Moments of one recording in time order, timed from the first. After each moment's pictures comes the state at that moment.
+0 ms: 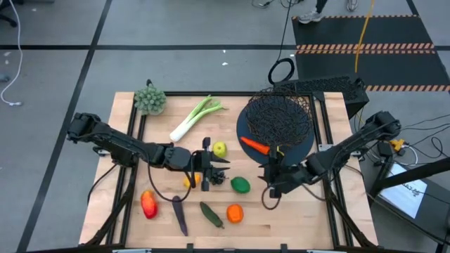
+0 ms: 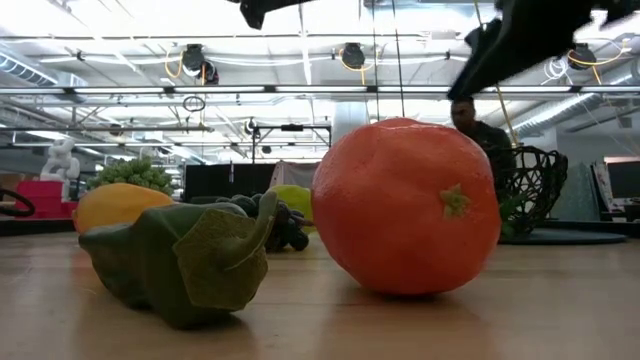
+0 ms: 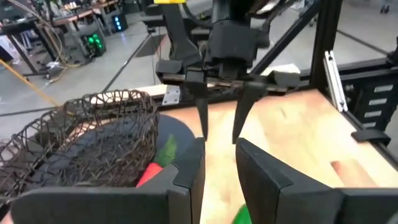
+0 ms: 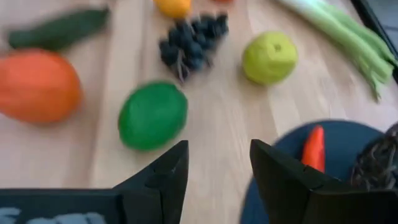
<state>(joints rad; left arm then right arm) -0.28 1.44 0.91 0.30 -0.27 0.10 0.49 1.33 0.84 -0.44 0.54 0.30</state>
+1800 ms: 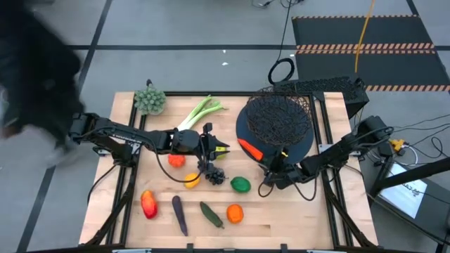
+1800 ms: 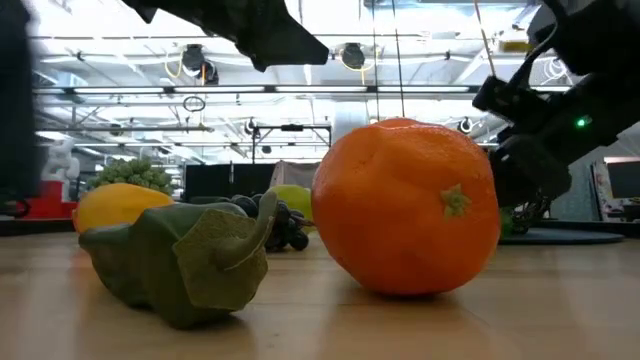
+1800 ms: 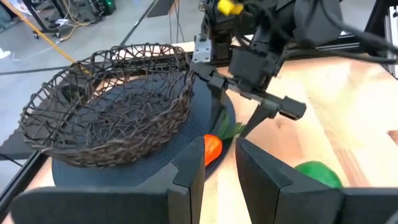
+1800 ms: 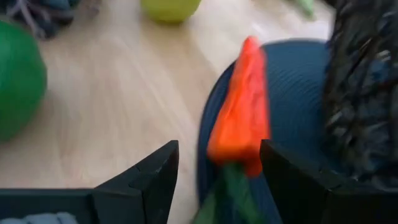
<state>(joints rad) -0.08 1.44 0.91 0.18 -0.15 0.09 0.42 1.51 0.43 0.14 0.77 0.54</state>
